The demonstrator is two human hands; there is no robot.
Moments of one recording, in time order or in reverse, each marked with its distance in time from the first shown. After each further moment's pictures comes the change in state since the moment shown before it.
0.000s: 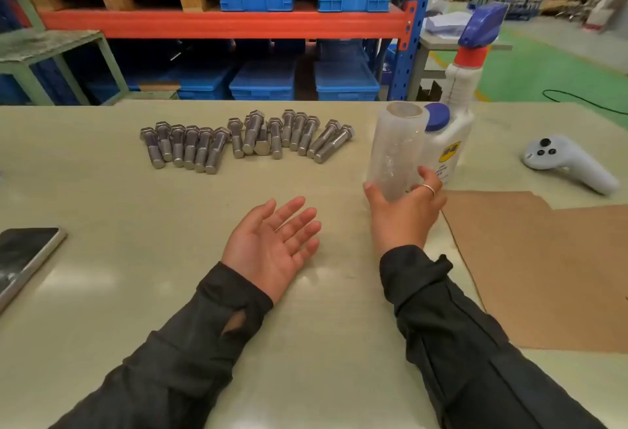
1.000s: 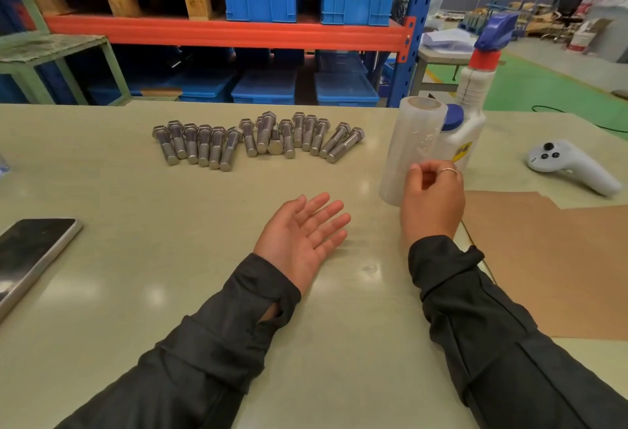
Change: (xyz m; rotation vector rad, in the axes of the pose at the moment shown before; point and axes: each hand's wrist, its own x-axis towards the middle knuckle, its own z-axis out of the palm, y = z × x) left_hand 0.000 -0.006 -0.003 0.041 -0.057 0.022; right_hand 0.006 -0.002 -0.005 -0.119 0.165 -0.312
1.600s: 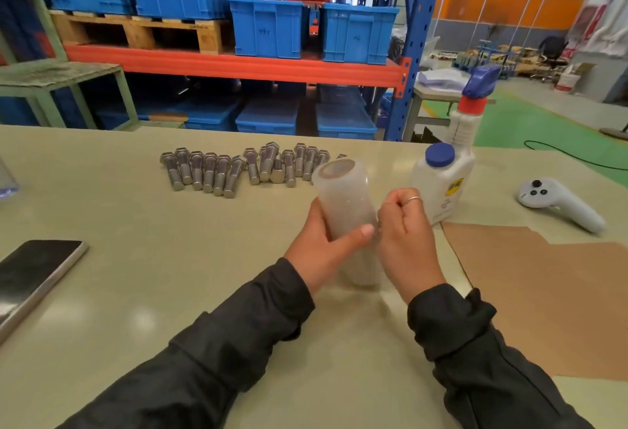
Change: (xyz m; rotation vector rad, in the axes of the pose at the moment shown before) left_hand 0.005 0.005 0.030 0.823 -0.150 0.386; right_hand -0.028 -0.041 -0.022 0.295 -0.420 -0.048
